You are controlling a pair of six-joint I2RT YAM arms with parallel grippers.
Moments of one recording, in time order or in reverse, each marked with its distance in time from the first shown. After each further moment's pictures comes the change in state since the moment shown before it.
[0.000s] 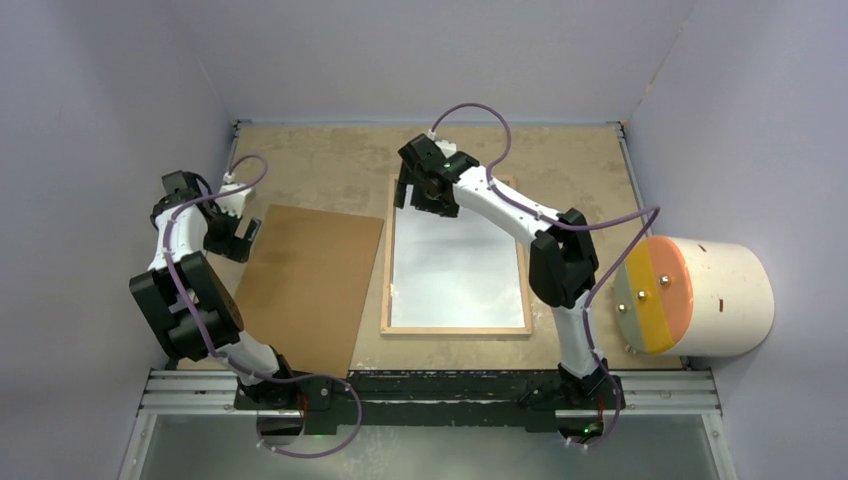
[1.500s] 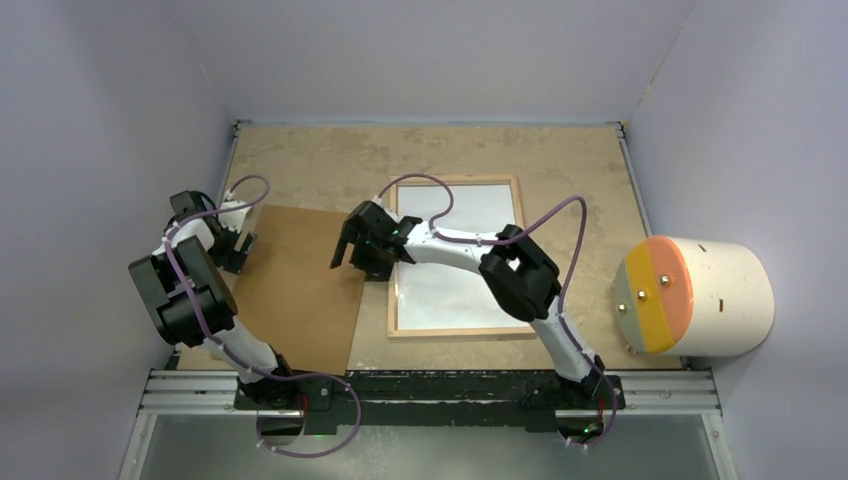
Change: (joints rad) left arm 0.032 0.115 -0.174 0.291 -0.106 0.025; right arm 0.270 0.142 -0.167 0.396 -0.295 0.365
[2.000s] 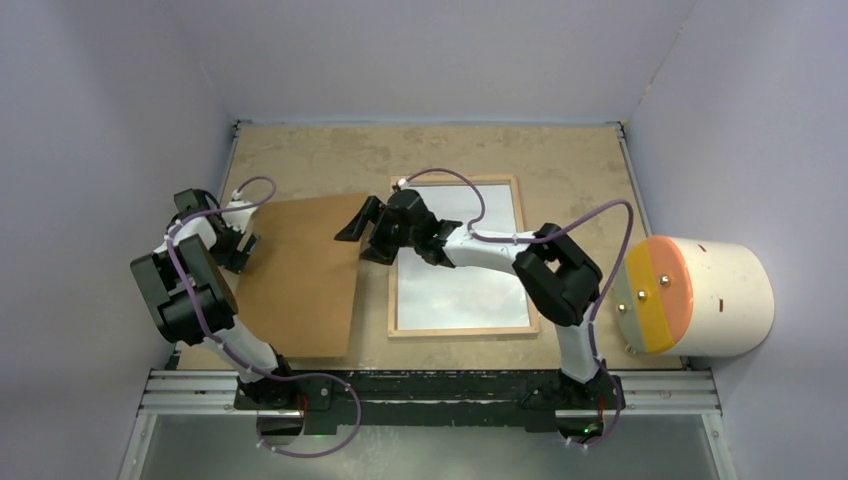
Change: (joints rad) left arm -0.023 0.013 0.002 -0.014 0.032 0.065; right arm -0.090 -0.206 -0.379 0.559 -0.200 0.129
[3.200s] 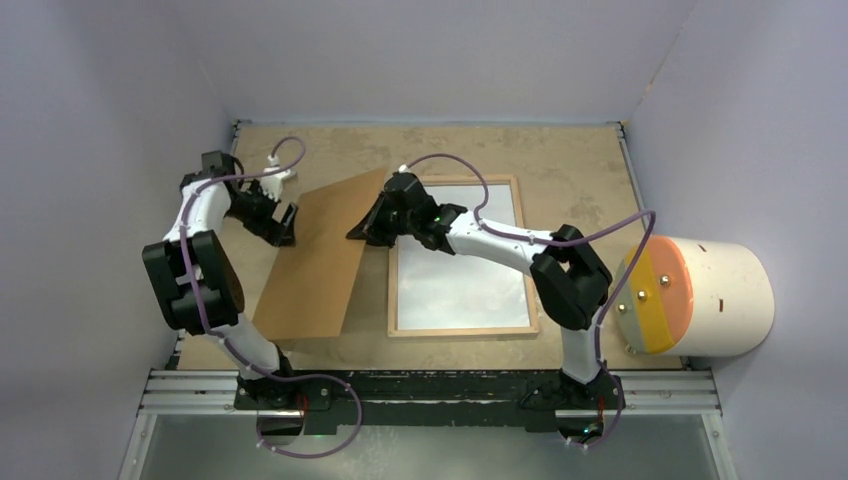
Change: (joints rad) left arm -0.186 0.028 0.279 -0.403 0.397 -0.055; right arm -0.018 -0.092 0.093 -0.167 0.027 -0.006
